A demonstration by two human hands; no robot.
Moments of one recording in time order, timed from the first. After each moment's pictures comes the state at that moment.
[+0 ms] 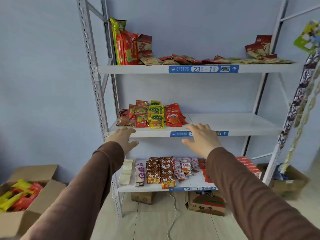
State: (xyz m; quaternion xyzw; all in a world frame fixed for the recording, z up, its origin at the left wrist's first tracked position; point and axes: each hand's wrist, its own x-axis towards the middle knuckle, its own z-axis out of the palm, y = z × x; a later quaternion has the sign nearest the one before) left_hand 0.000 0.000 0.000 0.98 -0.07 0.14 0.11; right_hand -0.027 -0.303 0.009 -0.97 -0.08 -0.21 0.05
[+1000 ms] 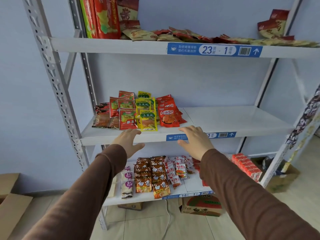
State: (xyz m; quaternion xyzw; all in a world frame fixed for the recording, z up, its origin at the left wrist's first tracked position) left_hand 0.245 -0.015 -0.064 0.97 -0.14 0.05 0.19; right_hand 0.205 -0.287 -0.051 -0.98 -0.06 -0.15 0.09
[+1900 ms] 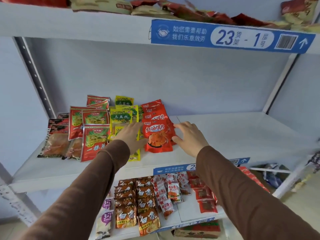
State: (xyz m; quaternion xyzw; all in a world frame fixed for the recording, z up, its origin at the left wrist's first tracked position) left_hand 0.525 -0.126 -0.072 0.96 -0.16 0.03 0.21; right_hand 0.485 -0.366 -0.067 -0.98 -0.05 -0.13 0.15
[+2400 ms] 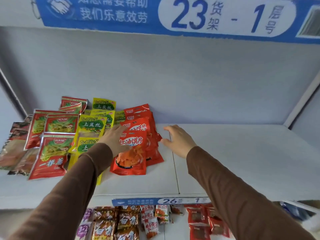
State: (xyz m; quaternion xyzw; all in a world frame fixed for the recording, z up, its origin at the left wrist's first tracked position) left_hand 0.641 -0.212 -0.100 0.98 -0.07 0.02 0.19; right_hand 0.636 -0.479 -0.094 -0.96 -0.13 -0.05 0.22
